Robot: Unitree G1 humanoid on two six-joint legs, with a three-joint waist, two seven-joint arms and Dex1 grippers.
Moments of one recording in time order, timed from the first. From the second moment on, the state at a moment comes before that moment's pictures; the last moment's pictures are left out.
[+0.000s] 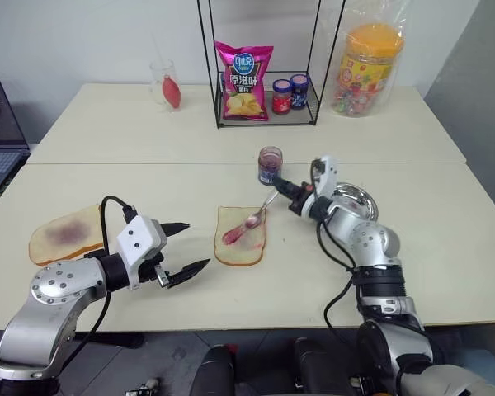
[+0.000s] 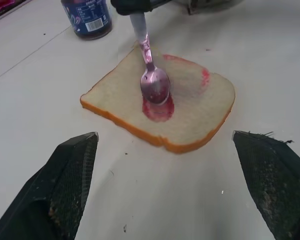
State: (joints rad) left arm 0.07 0.79 0.20 -0.43 -0.38 0.37 -0.90; right arm -0.66 0.01 -0.18 0.20 0.65 0.81 0.24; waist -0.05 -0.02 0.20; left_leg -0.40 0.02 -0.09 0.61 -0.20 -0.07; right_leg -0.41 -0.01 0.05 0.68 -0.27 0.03
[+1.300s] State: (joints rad) left arm 0.12 0.84 0.24 -0.37 -0.37 0.32 -0.97; right arm -0.66 0.00 -0.18 0.13 0.71 0.91 0.20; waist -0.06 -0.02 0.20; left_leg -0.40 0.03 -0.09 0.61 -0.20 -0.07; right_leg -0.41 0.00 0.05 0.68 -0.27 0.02
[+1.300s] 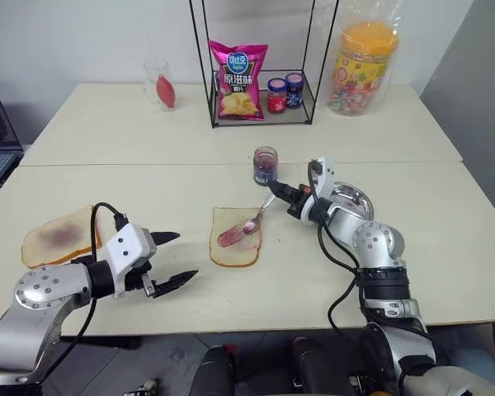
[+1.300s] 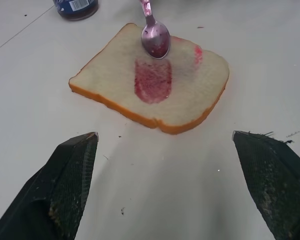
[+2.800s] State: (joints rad) left arm -0.03 0.89 0.21 -0.41 -0.48 0.47 -1.00; right arm -0.66 -0.02 -0.22 -0.03 0.78 0.86 0.25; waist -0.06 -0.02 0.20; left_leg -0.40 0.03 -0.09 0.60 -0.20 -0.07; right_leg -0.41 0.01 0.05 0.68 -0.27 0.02
